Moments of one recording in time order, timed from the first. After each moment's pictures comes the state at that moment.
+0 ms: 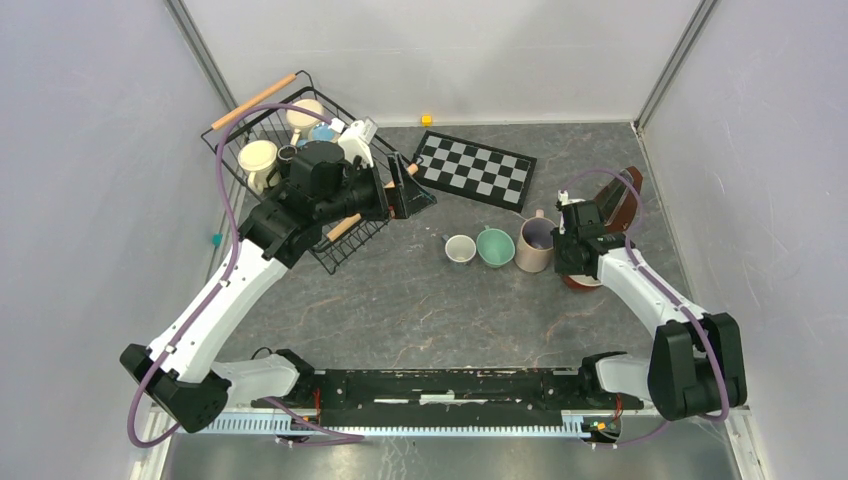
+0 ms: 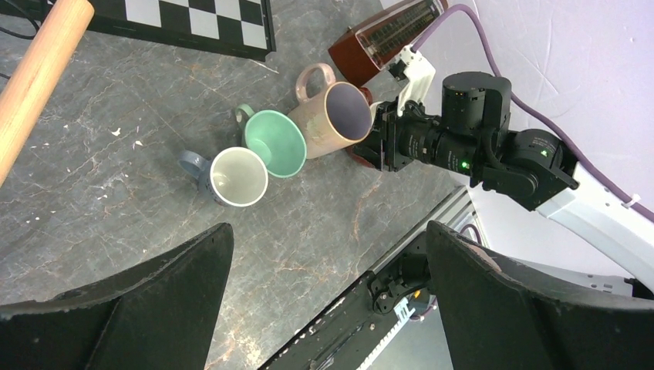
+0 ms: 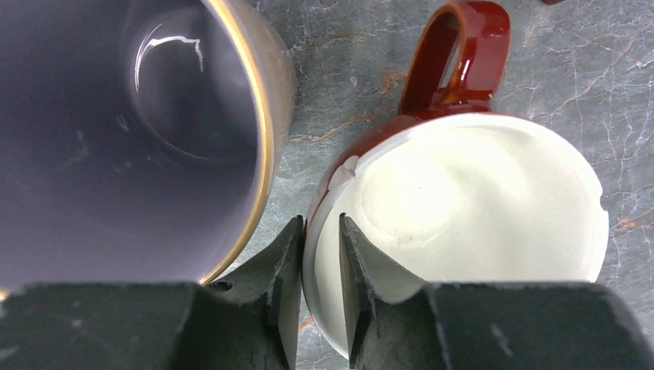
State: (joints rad) left arm -0.60 1.18 1.36 -0.57 0.25 -0.62; right arm 0.19 1.26 0.74 -0.53 0.14 0.14
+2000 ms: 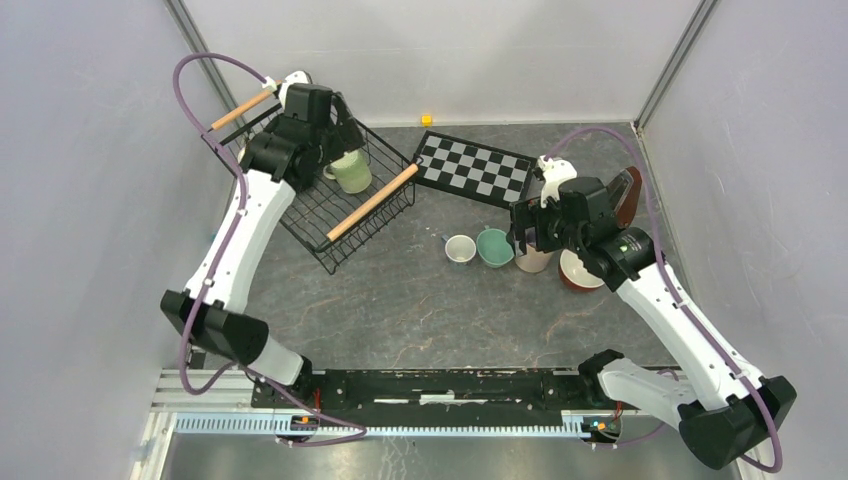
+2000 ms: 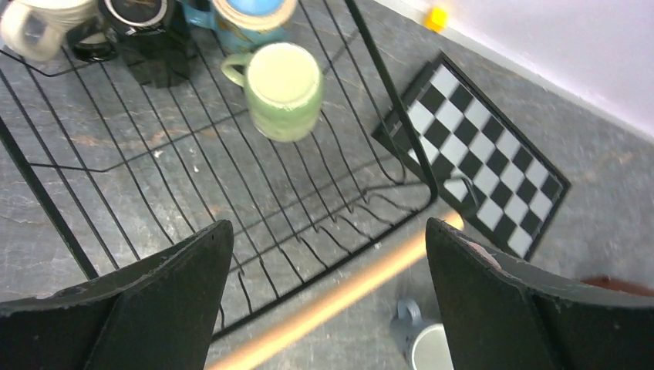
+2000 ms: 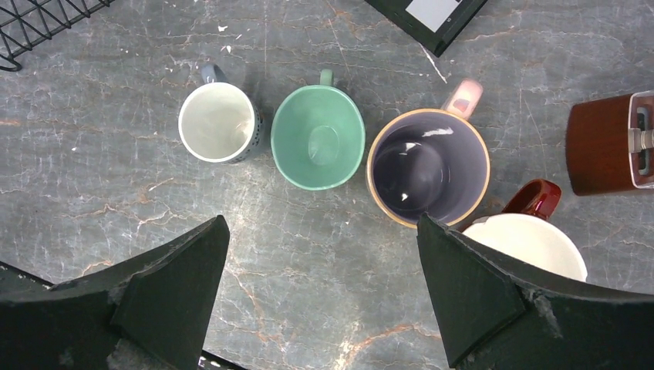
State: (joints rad) left arm -0.37 1.49 1.76 -0.89 -0.37 -0.62; right arm 0.46 1.03 1.06 -0.68 0.02 0.15
